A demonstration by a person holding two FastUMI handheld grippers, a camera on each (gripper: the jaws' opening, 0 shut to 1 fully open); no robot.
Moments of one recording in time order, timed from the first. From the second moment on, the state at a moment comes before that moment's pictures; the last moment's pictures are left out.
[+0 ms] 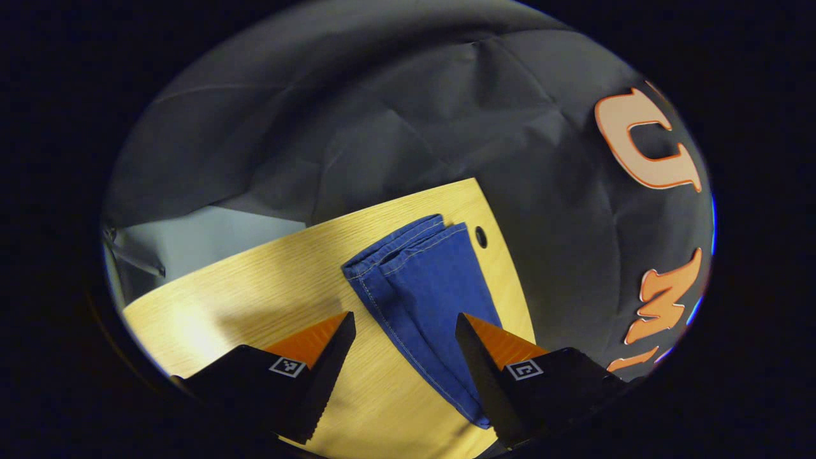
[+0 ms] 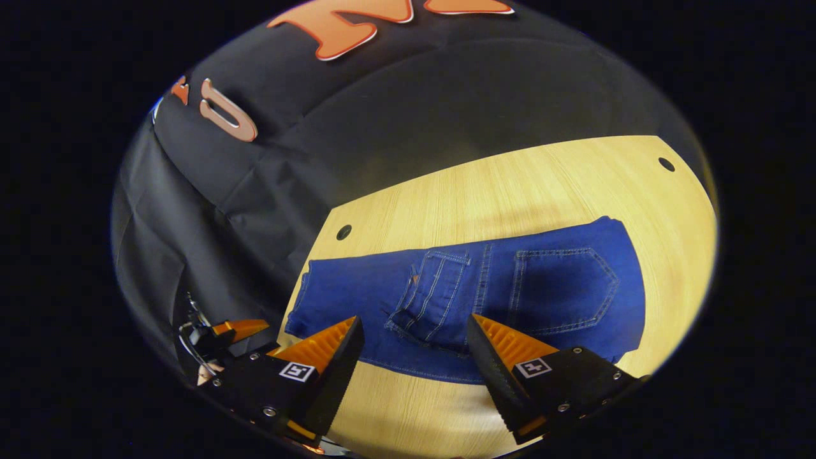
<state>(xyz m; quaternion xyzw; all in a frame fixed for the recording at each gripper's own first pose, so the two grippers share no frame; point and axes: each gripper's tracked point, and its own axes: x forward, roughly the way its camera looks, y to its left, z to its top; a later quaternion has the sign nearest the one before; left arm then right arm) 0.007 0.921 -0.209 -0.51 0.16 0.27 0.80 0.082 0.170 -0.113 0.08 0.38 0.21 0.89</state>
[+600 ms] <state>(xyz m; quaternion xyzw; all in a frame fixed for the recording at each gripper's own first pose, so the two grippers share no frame) 0.101 0.948 -0.226 -0.47 0.14 0.28 0.82 0.097 0.111 -0.032 0.12 0.31 0.19 0.92</state>
